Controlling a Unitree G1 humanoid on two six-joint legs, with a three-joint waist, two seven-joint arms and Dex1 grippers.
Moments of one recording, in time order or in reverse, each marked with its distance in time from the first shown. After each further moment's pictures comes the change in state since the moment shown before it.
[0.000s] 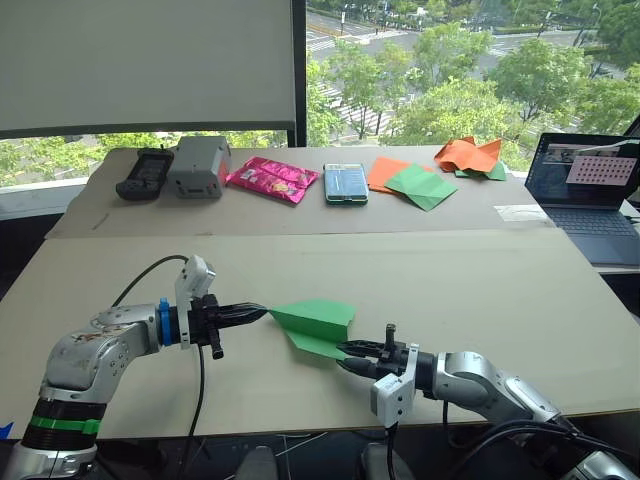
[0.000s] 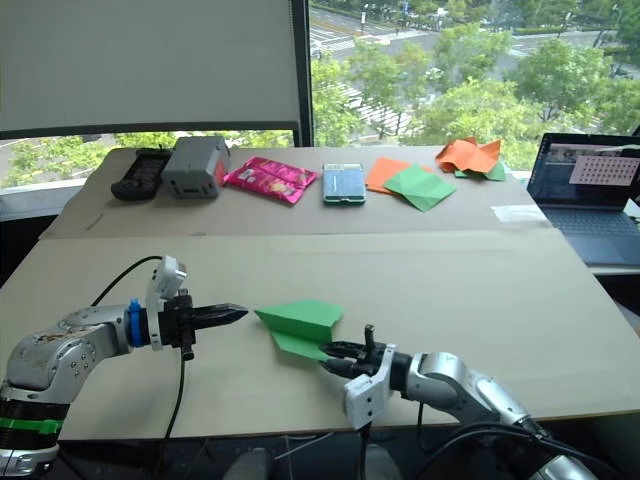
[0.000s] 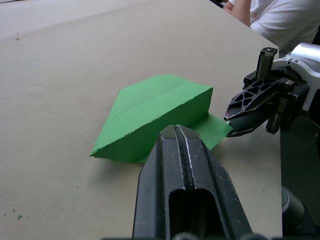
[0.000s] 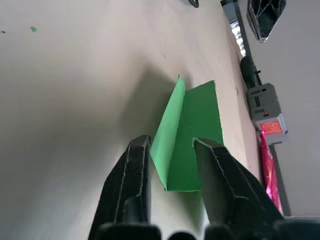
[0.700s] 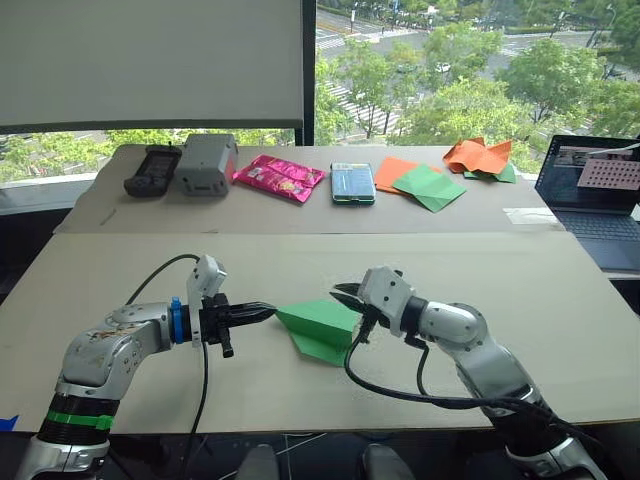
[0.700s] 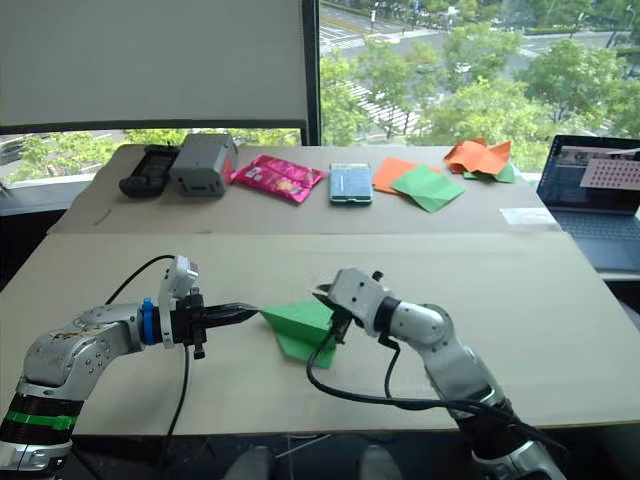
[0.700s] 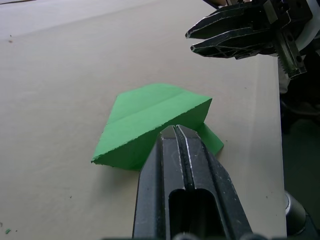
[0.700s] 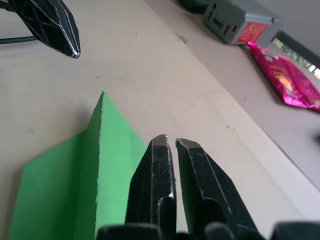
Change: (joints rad) left arm -0.024 -0.045 -0.037 0.008 0.026 -0.023 0.004; right arm -0.137 0.273 -0.171 -0.286 0.520 1.070 0.208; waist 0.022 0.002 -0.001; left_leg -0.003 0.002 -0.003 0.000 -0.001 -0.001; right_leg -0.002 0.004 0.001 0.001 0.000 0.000
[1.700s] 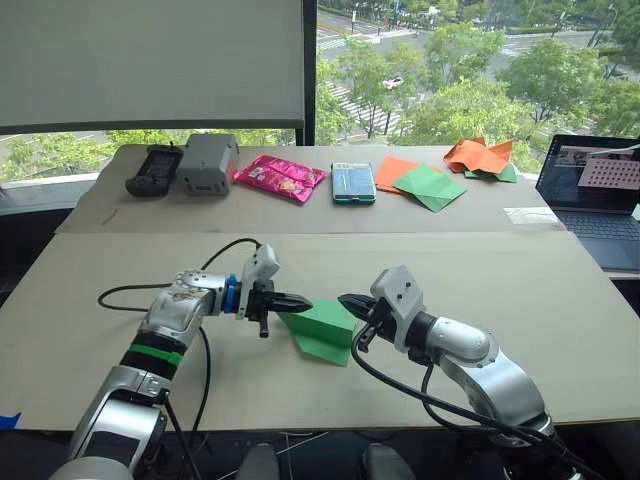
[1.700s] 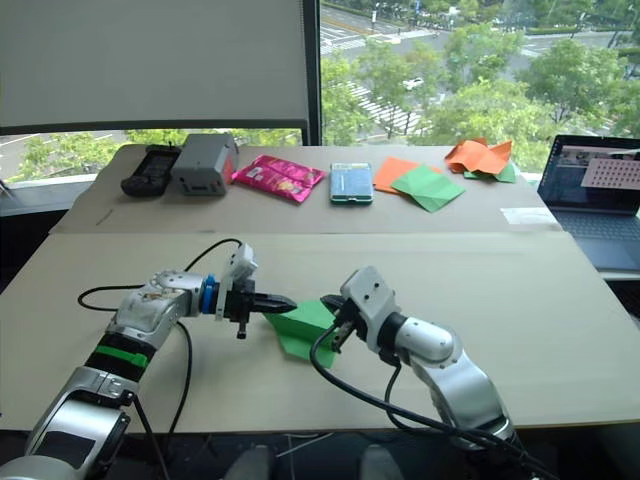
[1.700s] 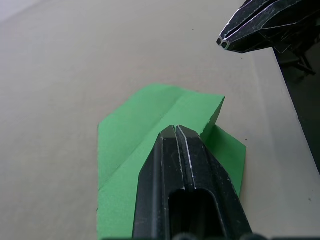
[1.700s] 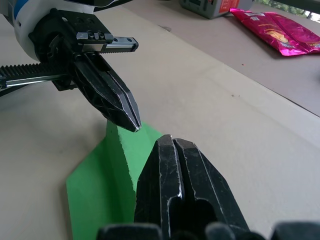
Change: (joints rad) left arm -0.359 -0.169 -0.276 0.468 0.311 -0.271 -0.243; right arm 0.126 0.047 -0.097 -0.234 0.114 0.261 -0.122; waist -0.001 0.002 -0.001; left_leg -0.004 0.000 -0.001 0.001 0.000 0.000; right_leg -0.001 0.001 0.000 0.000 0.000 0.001
